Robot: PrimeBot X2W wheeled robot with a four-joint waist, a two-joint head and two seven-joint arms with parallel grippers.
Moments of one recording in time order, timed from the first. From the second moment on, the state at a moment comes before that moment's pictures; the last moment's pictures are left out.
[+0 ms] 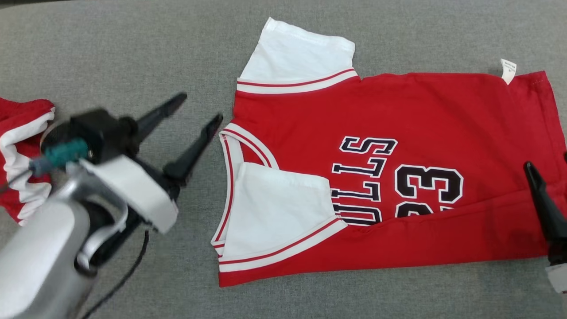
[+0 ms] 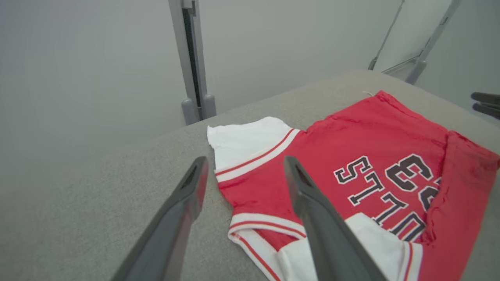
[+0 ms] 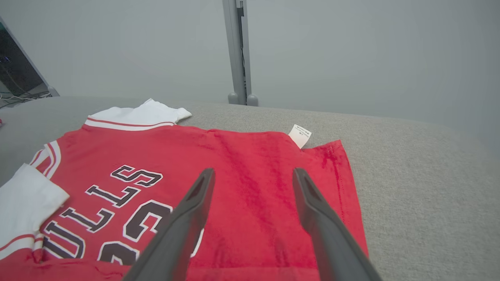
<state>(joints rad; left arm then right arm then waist) -0.45 0.53 -0.47 -0.17 -0.64 -0.10 0.19 0.04 -0.55 0.03 -0.19 0.55 0.13 0.01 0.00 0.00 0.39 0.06</state>
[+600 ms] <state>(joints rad) -1.25 0.48 -0.72 0.36 -0.77 -0.13 0.58 -0.19 -0.50 0.18 -0.07 0.52 0.13 -0.13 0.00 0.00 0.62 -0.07</state>
